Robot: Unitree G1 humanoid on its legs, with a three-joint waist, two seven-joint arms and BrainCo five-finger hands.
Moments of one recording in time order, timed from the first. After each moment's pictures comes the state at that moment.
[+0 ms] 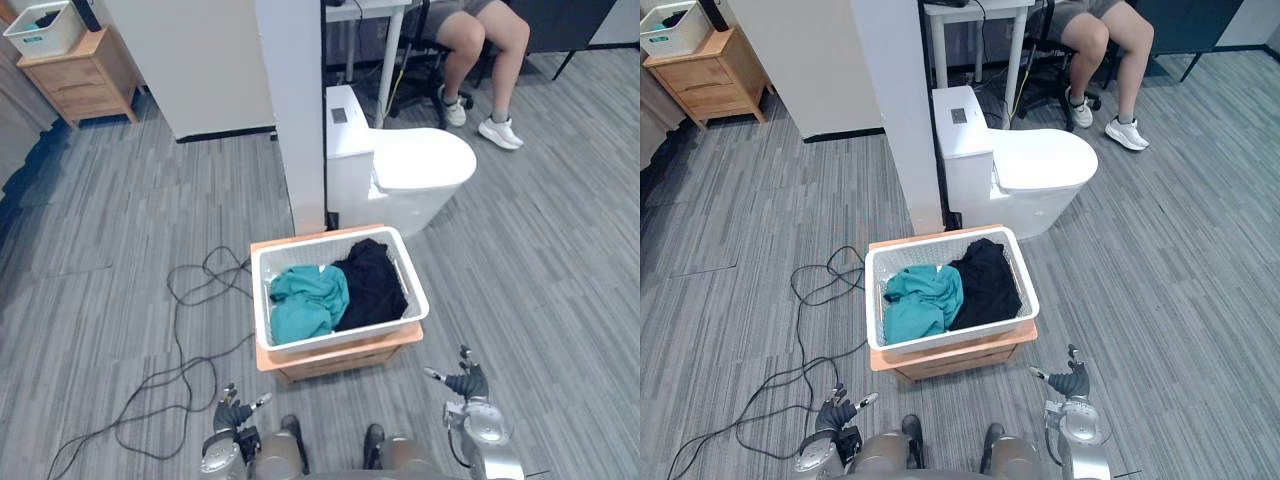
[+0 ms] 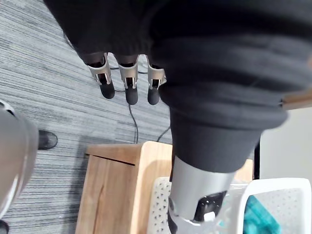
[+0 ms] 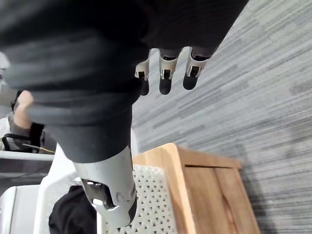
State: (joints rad) left arm 0.18 0.00 0.17 0.63 -0.14 -0.05 0.15; right arm 0.15 -0.05 -0.16 0.40 -0.05 0.03 -0.21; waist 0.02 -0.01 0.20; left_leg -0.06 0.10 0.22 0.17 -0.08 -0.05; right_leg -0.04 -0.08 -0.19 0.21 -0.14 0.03
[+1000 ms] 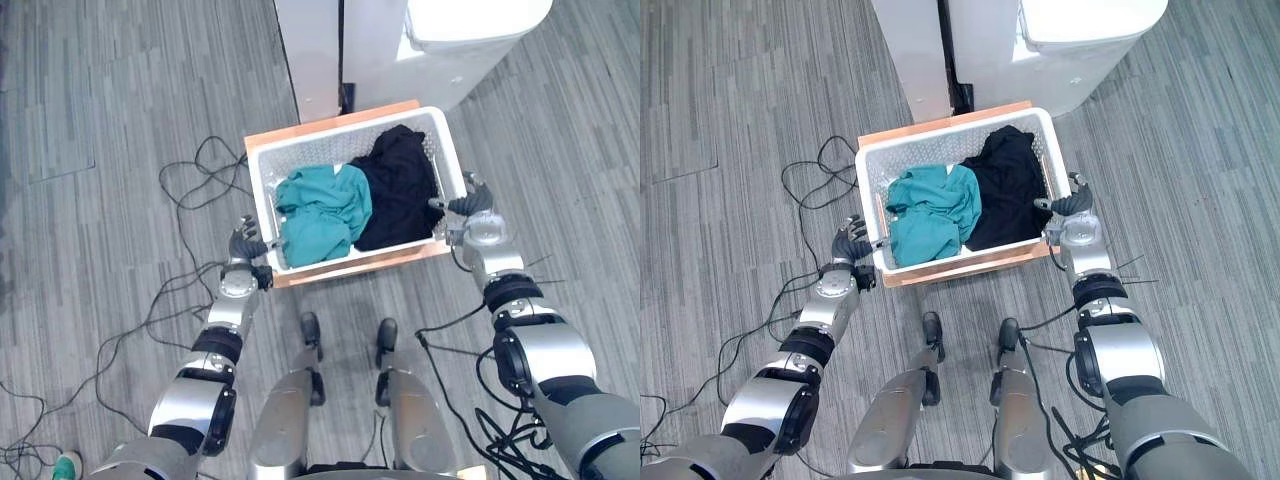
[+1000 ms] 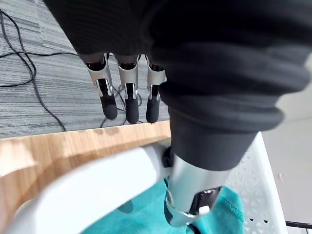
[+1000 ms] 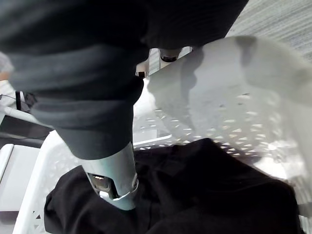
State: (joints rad) left arm -0.64 0.18 -0.01 0.84 -0.14 -0.05 0.28; right arm -0.94 -0.33 -0.02 1.02 0.04 0.09 -0.26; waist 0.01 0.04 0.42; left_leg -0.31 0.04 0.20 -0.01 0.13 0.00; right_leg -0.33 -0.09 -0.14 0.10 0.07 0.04
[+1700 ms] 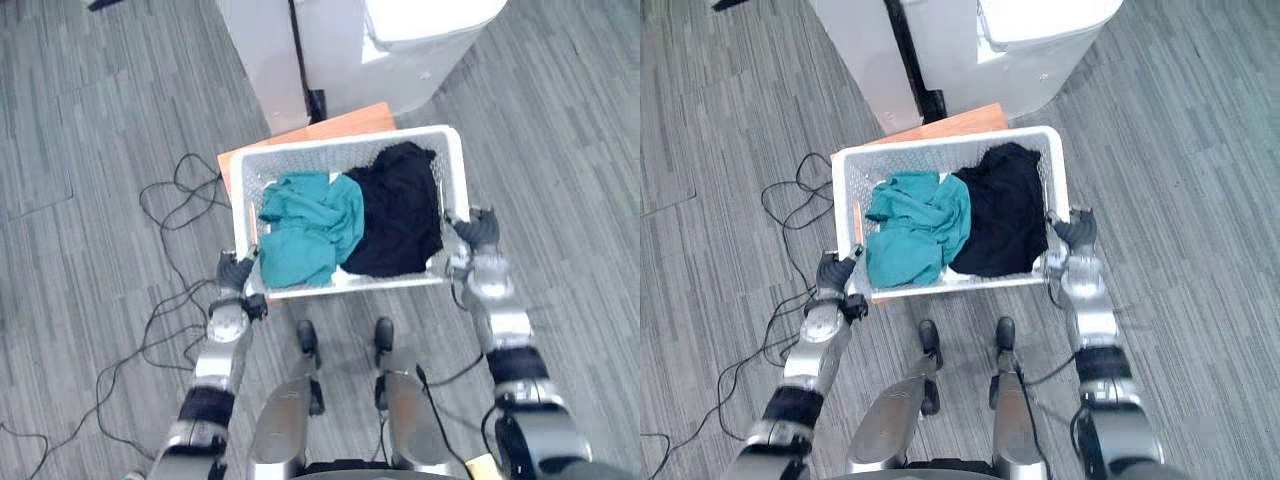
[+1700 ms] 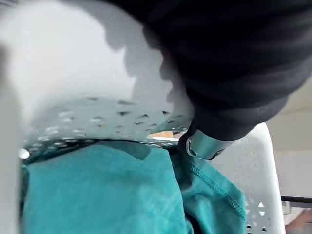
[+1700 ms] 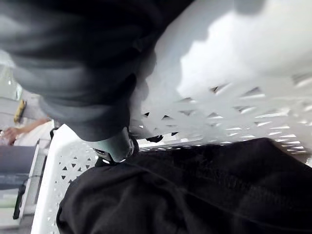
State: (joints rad) left arm -0.16 0.12 0.00 0.25 -0.16 -0.03 0.28; right arm -0.37 -0.23 -0.08 0.27 0.09 0.08 -0.28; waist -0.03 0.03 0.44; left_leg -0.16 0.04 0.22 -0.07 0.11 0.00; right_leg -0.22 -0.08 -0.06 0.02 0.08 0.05
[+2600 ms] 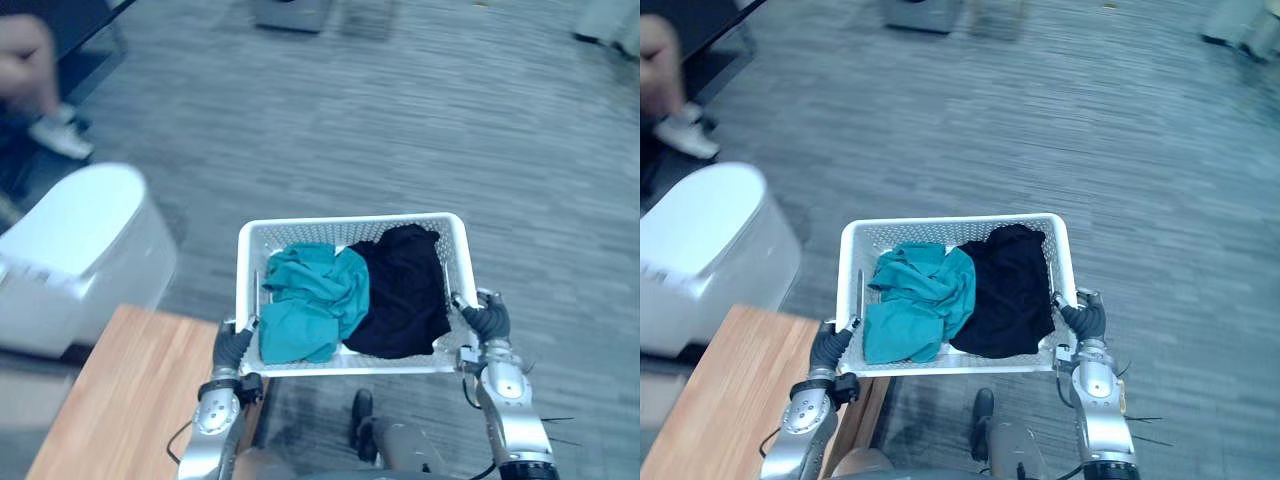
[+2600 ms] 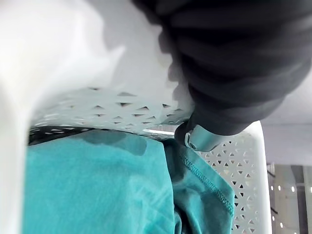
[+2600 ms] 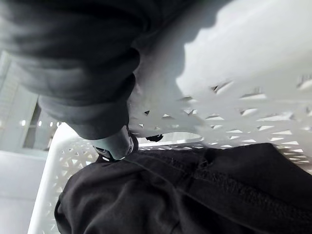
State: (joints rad) left arm 0.27 0.03 -0.04 0.01 -0.10 -0.01 0.18; right arm 0.10 -0.17 -0.10 0.02 0.00 0.03 -0.20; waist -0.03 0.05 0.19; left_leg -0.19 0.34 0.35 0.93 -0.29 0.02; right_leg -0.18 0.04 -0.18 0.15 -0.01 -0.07
